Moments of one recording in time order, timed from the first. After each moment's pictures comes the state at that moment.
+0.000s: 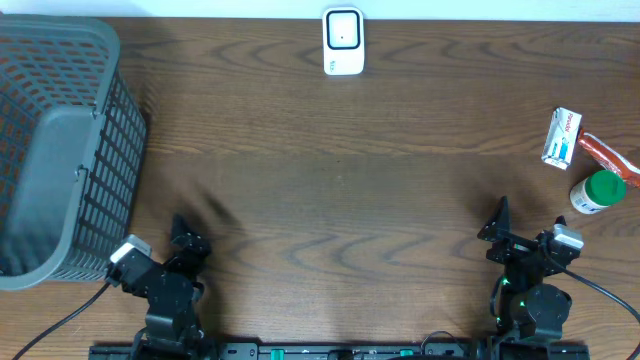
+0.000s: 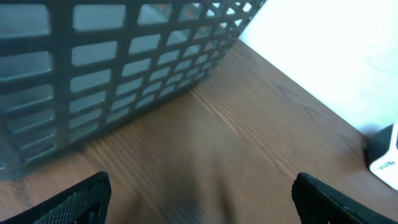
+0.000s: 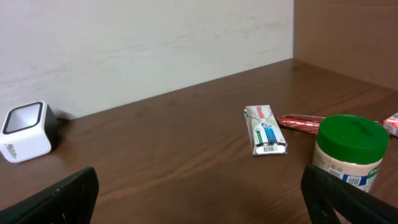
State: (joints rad) left arm -0.22 0.01 0.15 -0.53 -0.59 -0.70; right arm -0.11 0.01 0.01 -0.05 0.17 0.20
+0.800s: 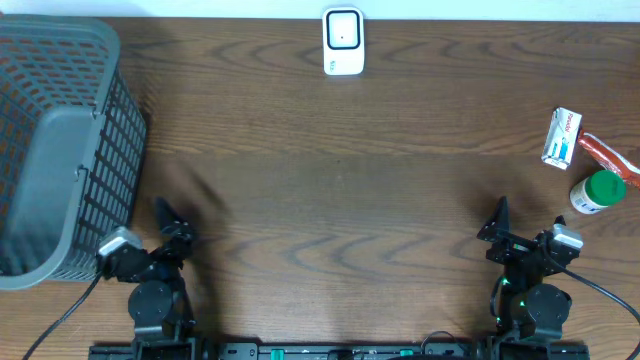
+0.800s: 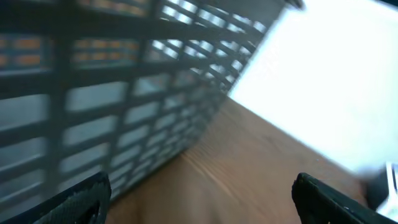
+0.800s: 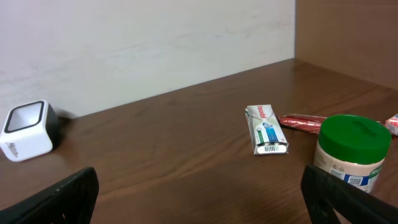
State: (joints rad) left arm 0.05 0.01 0.03 -0.12 -0.36 -0.39; right arm -0.11 0.01 0.01 -0.05 0.17 0.20
